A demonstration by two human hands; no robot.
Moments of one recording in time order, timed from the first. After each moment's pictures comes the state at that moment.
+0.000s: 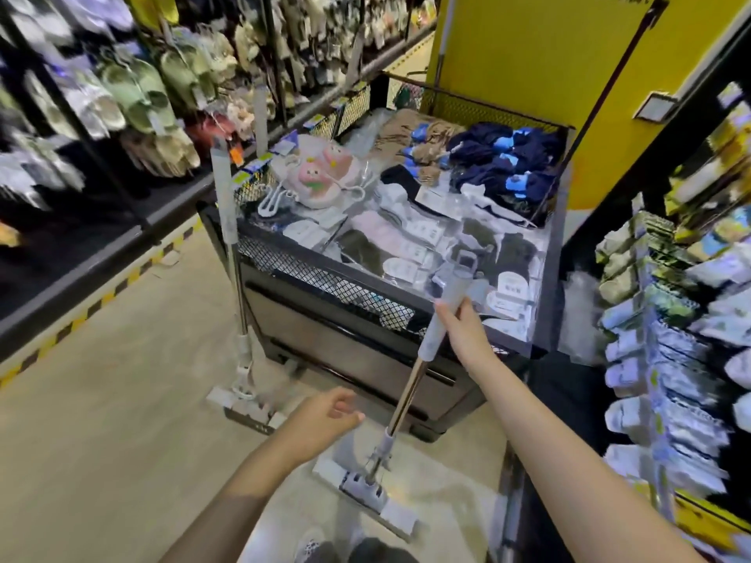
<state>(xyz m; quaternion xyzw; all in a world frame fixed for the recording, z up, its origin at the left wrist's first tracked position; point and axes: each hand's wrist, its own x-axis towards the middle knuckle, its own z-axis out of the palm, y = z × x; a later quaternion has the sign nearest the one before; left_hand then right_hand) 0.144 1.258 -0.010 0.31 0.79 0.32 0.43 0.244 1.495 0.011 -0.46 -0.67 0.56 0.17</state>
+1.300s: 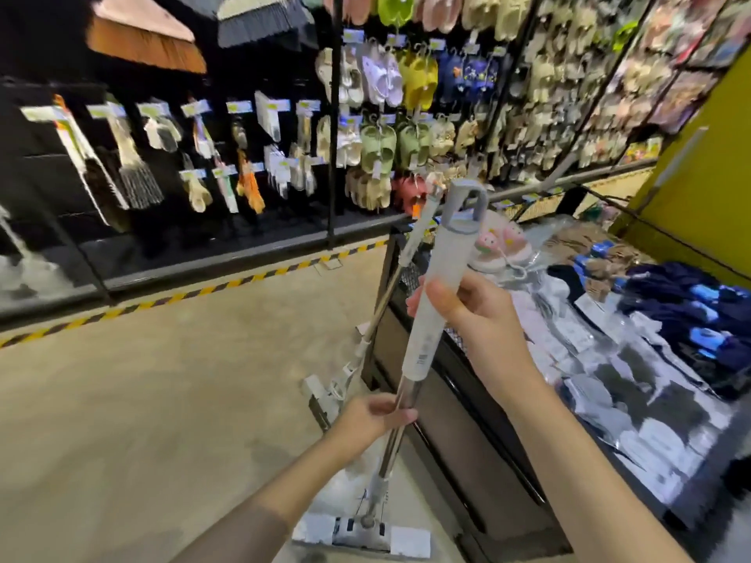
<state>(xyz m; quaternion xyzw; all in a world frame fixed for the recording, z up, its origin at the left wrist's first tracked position) 0.171 1.176 0.016 0.09 0.70 0.64 0.30 0.196 1.305 0.194 0.05 -0.75 0.65 0.13</state>
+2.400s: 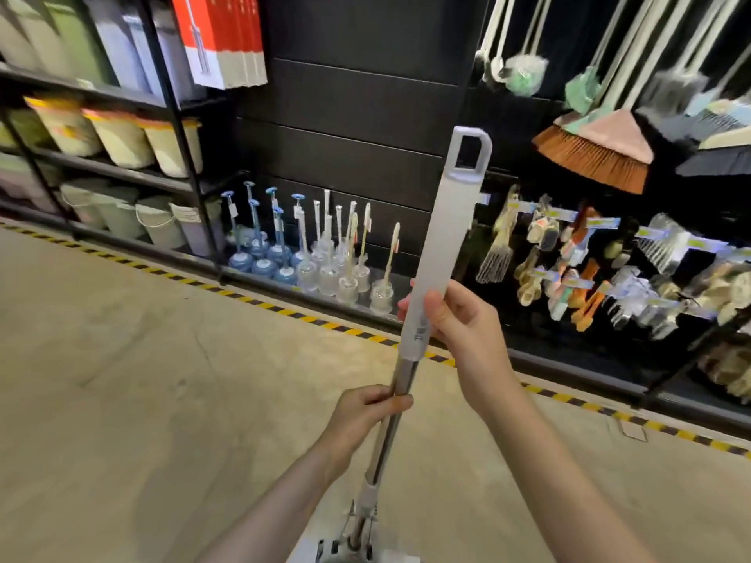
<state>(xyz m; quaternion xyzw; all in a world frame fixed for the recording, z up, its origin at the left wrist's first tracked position) 0.023 0.573 0.060 -0.23 0.64 0.73 -0.05 -0.061 0.678 0.188 0.33 -0.66 0.67 -0.12</state>
